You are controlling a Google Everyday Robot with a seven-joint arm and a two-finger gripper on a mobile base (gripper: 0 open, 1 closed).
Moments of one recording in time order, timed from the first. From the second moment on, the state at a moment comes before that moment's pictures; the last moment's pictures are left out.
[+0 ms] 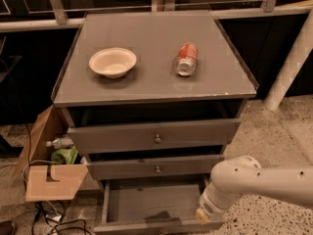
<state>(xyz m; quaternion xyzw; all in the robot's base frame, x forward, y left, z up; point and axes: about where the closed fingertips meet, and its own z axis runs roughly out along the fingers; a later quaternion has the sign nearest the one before) 0.370 -0.173 0.476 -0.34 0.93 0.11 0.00</state>
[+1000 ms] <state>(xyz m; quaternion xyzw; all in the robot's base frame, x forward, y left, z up) 0.366 -0.178 0.398 -0.31 0.94 0.13 -0.02</state>
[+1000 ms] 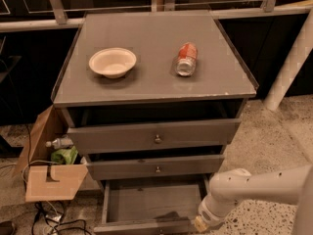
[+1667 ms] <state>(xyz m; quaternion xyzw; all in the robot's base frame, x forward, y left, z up) 0.352 -0.183 0.295 -0.25 0.95 0.16 -0.08</state>
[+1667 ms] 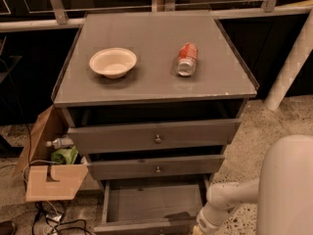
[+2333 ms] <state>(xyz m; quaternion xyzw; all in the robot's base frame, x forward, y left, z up) 0.339 -0.179 0.279 -0.25 0.95 0.16 -0.10</state>
